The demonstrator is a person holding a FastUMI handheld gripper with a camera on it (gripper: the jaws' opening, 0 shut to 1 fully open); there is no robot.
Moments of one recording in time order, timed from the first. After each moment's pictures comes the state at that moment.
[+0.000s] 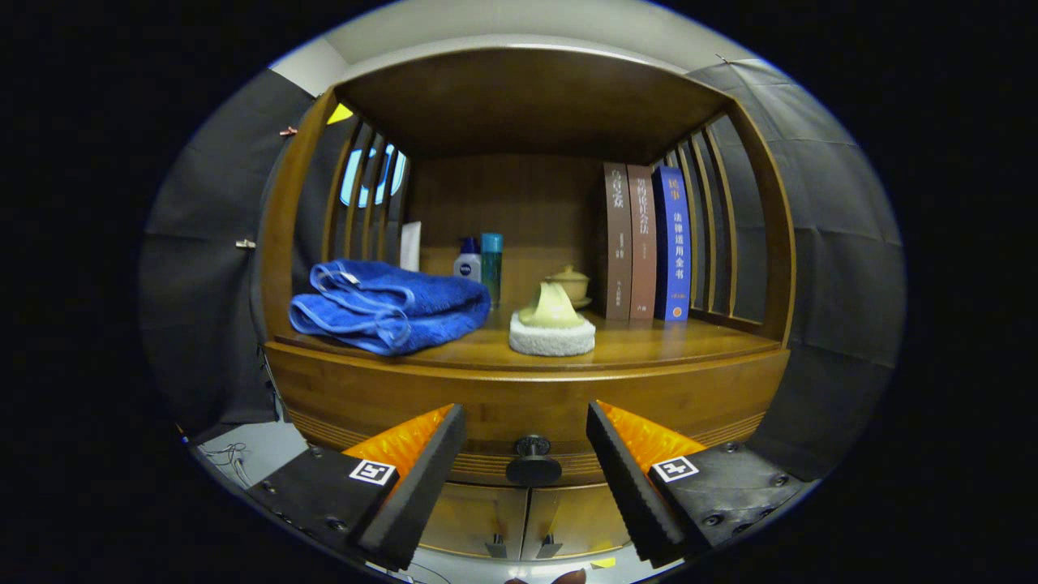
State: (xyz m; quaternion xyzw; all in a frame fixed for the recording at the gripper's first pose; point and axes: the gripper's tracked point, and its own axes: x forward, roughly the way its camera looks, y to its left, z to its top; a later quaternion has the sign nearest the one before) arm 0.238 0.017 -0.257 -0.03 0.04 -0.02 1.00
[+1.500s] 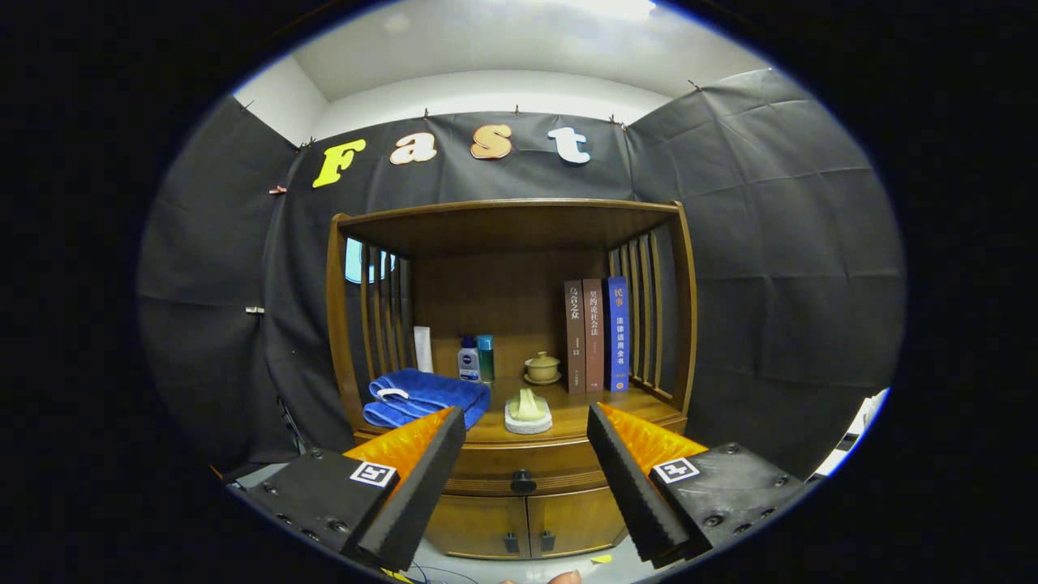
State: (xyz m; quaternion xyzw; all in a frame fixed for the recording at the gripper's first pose) arm 0.111 0.012 -0.090 0.01 -0.01 -0.05 1.00
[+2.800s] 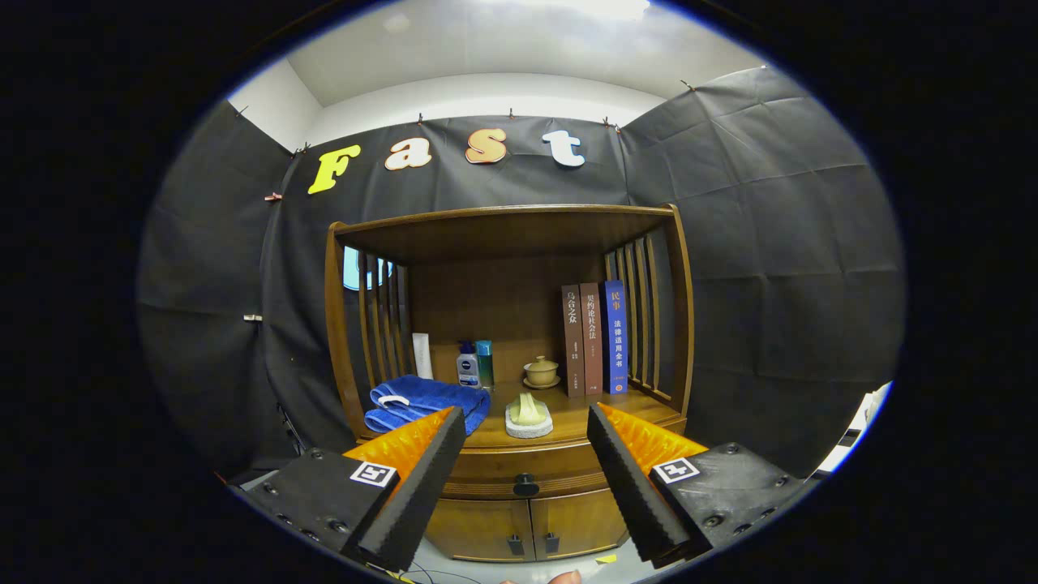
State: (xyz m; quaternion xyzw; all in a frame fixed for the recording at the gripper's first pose) arm 0.109 0.012 -0.085 0.02 -0.02 -0.05 1.00
